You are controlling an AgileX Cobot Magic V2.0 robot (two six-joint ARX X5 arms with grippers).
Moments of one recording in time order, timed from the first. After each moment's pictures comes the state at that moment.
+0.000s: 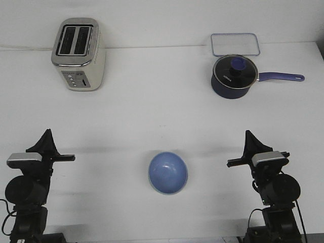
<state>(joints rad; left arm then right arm) 0.05 0.60 0.38 0.43 0.02 0.03 0.04 0.48 0.34 0.20 -0.11 0.07</state>
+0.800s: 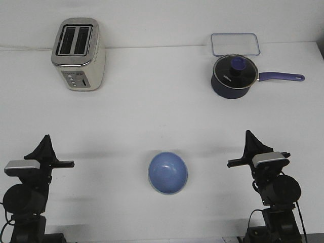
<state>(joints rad) 0.04 0.44 0.37 0.27 0.01 0.03 0.04 0.47 0.34 0.20 -0.11 0.07</state>
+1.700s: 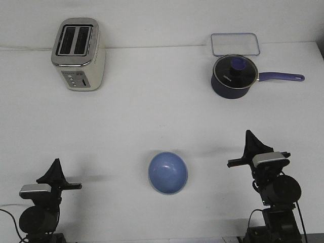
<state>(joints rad) 0.04 0.01 0.03 0.12 0.01 0.00 0.04 0.47 0.34 0.21 -0.10 0.07</state>
